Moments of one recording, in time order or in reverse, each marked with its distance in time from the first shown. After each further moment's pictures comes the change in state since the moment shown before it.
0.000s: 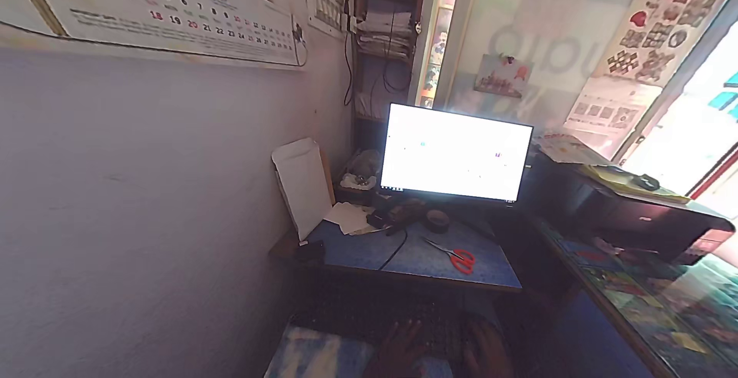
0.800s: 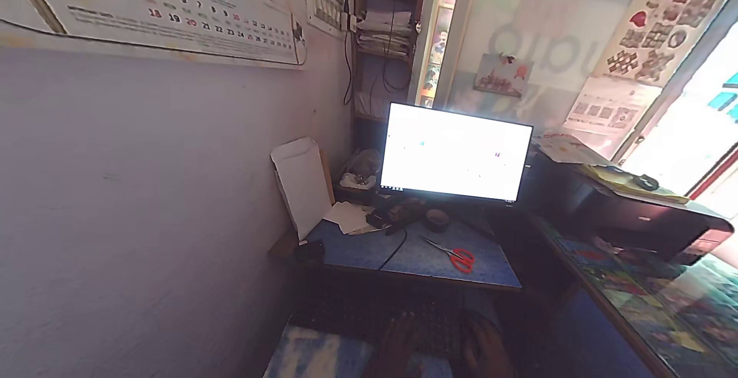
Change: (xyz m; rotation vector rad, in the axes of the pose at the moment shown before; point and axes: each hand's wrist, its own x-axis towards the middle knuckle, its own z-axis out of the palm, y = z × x) left_hand 0.000 0.003 0.001 -0.002 0.107 -0.078; right_hand 0.002 0.000 0.000 0.004 -0.020 0.039
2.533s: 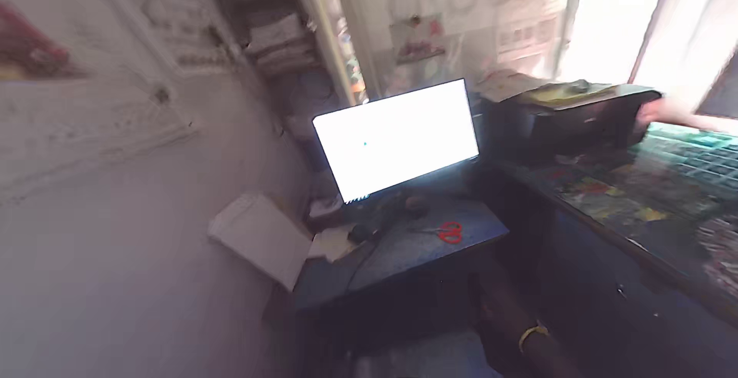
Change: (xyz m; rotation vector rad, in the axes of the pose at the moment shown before) left_hand -0.079 -0.091 -0.093 0.125 0.448 -0.441; right_hand 0.012 0.005 -0.002 0.021 -0.229 0.138
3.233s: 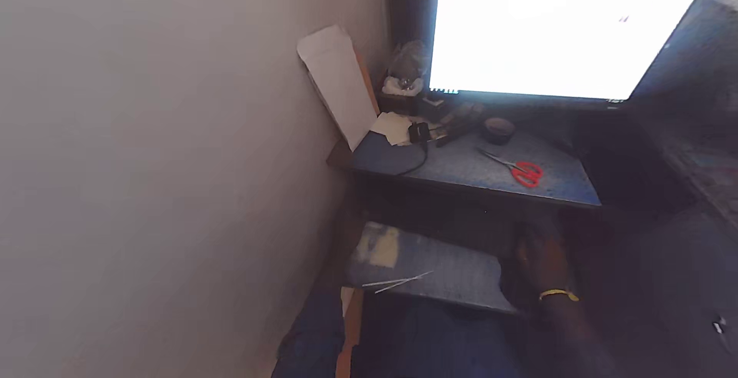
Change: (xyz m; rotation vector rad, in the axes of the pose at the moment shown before) left_hand 0.027 -0.048 -0.027 -0.135 -0.189 -0.525; right_hand -0.001 -0.010 0.009 -0.126 0.225 -0.127
